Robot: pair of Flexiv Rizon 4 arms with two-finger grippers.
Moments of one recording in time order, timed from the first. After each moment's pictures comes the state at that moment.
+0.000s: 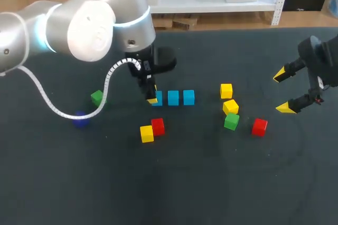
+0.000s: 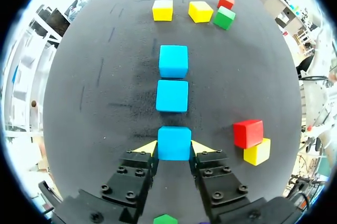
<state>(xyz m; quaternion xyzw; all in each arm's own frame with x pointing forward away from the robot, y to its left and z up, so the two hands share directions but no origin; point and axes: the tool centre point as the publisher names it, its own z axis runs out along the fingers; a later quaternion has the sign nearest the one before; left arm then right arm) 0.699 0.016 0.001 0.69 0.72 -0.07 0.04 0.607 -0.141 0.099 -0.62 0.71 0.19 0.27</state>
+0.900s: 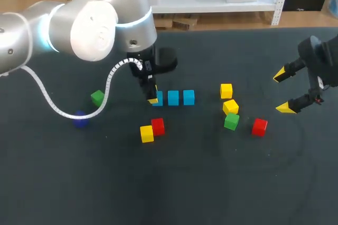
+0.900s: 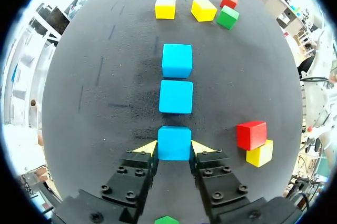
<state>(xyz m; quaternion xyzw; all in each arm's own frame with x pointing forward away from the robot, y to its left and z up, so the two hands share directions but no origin) 0.702 0.015 -0.003 0.69 0.72 -0.07 0.03 0.607 -0.141 0.099 -0.62 0.71 0.19 0.27</state>
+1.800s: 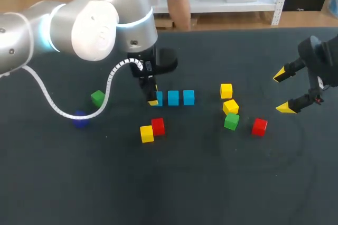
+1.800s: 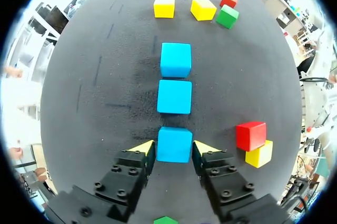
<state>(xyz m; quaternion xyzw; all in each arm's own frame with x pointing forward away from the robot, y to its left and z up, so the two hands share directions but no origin) 0.700 0.015 -0.004 0.69 0.72 -0.07 0.03 0.607 -0.141 0.099 -0.62 0.71 0.19 0.27</state>
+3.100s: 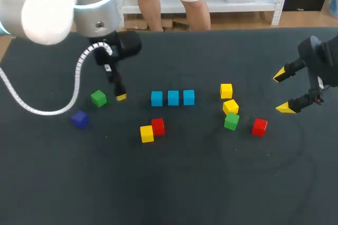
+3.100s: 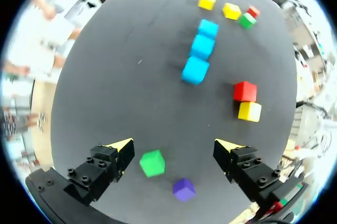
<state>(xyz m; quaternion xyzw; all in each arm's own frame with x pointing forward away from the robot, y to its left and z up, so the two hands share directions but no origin) 0.692 0.116 0.051 0.55 0.83 -0.02 0.01 0.607 -0.141 0.099 -0.62 0.71 0.19 0.27</state>
